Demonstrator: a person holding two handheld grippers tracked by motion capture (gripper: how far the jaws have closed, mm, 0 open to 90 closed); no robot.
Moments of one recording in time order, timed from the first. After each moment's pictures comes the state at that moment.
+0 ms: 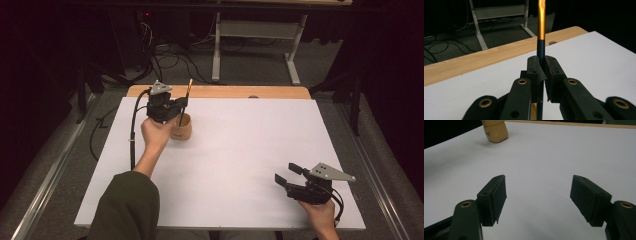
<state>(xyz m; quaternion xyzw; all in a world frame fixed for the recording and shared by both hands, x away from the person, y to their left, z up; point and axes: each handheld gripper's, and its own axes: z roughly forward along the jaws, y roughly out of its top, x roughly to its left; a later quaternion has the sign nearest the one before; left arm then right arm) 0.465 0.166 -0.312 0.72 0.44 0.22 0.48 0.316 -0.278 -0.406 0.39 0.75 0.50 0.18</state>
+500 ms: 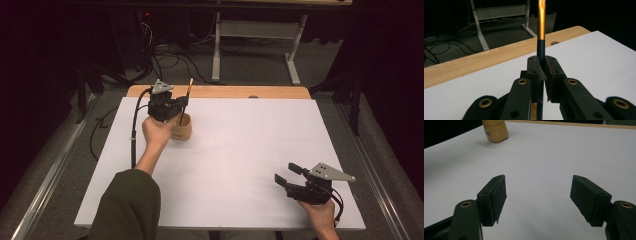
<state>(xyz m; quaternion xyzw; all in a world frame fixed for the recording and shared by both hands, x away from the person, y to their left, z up) 0.472 0.165 -0.315 0.72 0.44 0.23 0.48 0.316 -0.278 -0.406 0.39 0.75 0.50 0.18</state>
